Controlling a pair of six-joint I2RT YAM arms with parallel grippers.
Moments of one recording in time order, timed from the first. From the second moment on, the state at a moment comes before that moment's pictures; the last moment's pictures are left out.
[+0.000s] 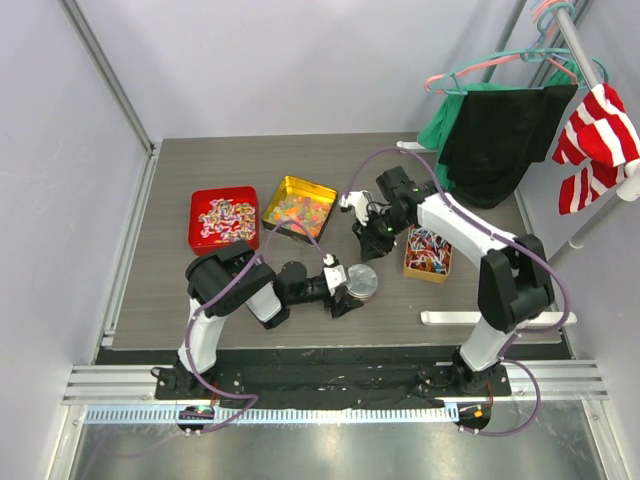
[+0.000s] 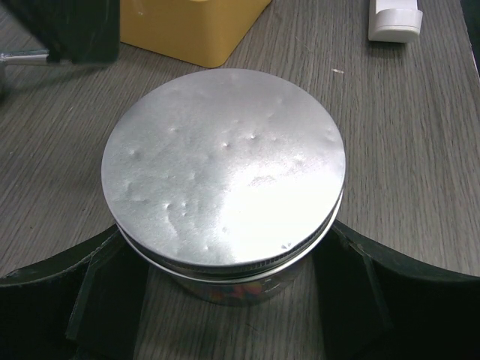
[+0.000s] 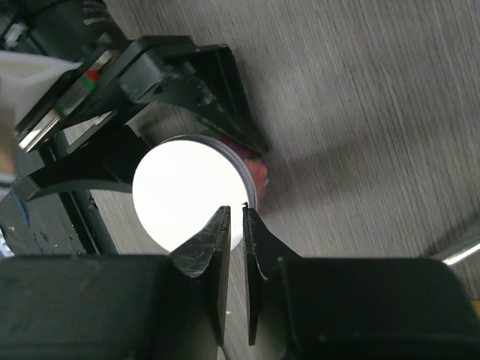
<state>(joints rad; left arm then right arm) -0.84 2.06 0.54 1.35 0.49 0.15 0.45 1.66 1.29 -0.84 -0.59 -0.59</state>
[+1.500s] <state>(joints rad) -0.84 2.06 0.54 1.35 0.51 0.15 0.43 1.68 1.17 -0.74 -0.63 -0.59</state>
